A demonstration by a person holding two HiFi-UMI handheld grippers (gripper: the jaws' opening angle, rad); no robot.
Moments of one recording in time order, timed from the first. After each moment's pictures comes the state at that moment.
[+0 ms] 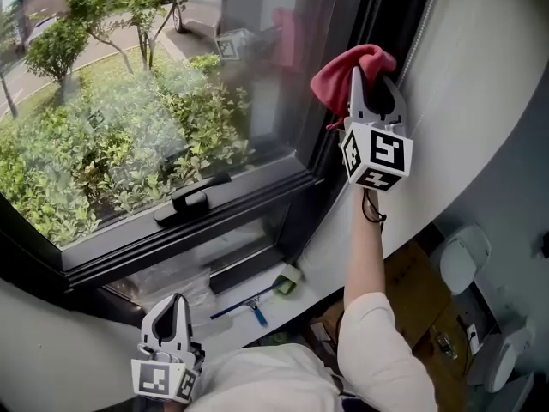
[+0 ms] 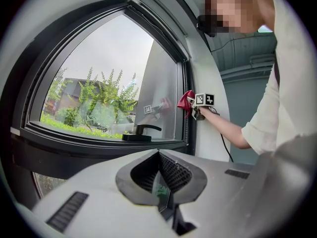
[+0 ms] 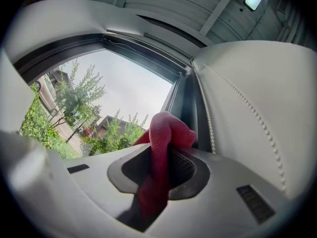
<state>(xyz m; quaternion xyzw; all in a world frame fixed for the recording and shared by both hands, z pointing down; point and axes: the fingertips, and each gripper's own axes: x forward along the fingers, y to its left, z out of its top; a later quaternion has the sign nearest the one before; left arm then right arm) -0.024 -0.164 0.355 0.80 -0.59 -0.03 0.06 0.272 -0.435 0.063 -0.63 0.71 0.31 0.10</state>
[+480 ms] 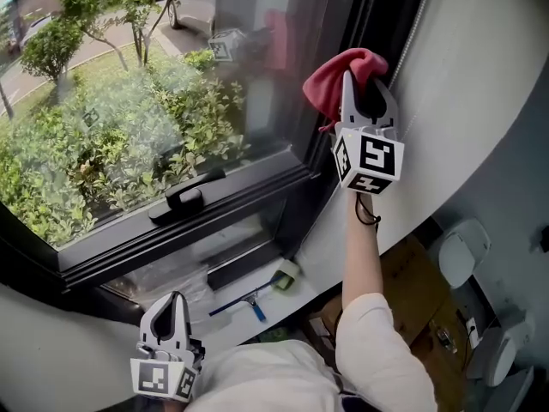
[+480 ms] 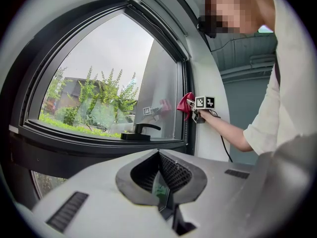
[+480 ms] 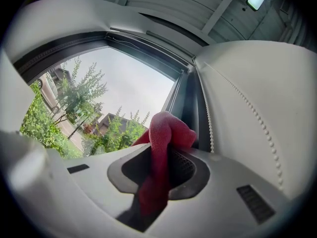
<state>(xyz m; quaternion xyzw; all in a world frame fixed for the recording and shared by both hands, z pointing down) -0.020 -0.165 0.356 0.80 -0.59 -0.03 0.06 0.272 -0.434 0.086 -0.63 0.71 0.31 0.08</state>
